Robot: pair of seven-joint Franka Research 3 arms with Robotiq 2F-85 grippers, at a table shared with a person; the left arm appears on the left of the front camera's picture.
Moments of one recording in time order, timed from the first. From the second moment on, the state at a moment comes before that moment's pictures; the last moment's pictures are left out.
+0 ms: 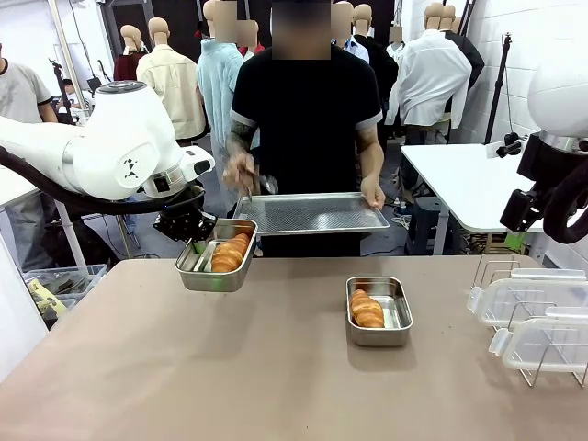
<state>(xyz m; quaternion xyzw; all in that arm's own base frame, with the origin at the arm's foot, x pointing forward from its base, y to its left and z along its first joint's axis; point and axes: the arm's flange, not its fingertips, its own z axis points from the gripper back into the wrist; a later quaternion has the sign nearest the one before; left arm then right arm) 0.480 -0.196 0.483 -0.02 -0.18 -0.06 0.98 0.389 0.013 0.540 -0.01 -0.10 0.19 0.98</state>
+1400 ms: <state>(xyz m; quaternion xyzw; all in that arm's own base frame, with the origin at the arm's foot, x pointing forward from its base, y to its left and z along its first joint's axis) 0.480 -0.196 0.483 -0.02 -0.18 -0.06 0.98 0.389 0.013 0.540 -0.01 -0.10 0.19 0.98</state>
